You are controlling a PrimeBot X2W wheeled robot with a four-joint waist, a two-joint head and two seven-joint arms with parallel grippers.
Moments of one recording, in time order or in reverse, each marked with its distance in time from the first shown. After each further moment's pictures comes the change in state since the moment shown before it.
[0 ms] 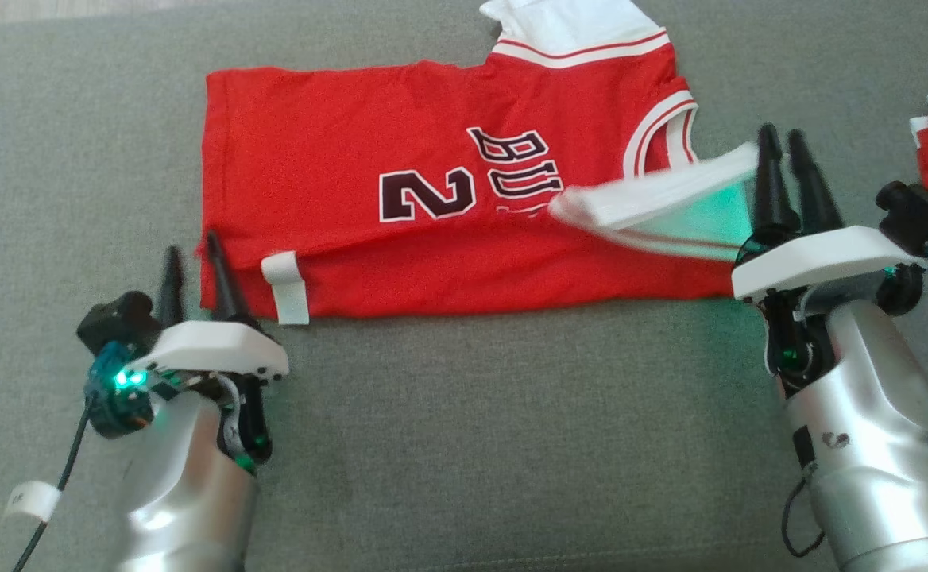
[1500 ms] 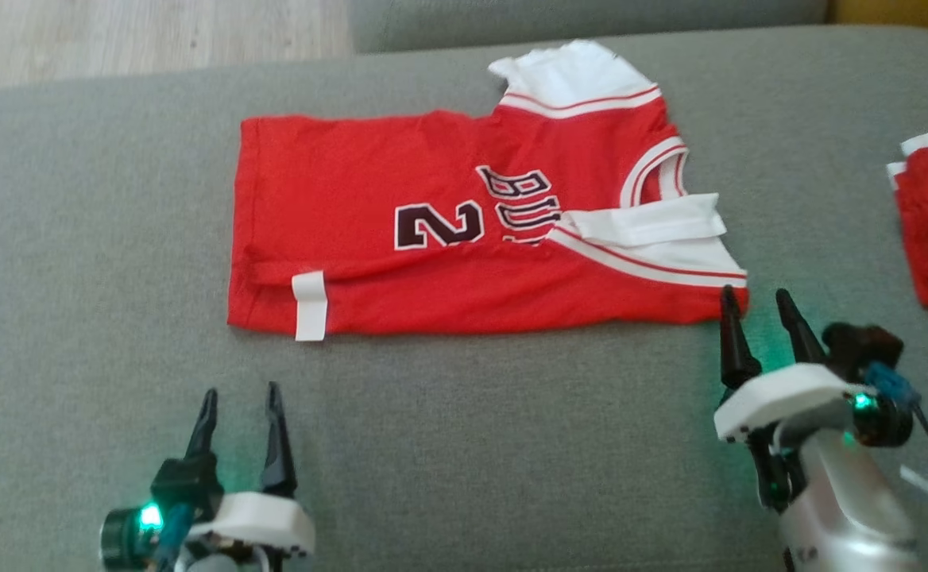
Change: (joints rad) left arm 0.426 0.007 -0.034 -0.291 0.315 0.015 0.000; right arm 0.211 0.054 -0.112 0.102 -0.331 0.000 -0.049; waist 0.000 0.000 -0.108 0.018
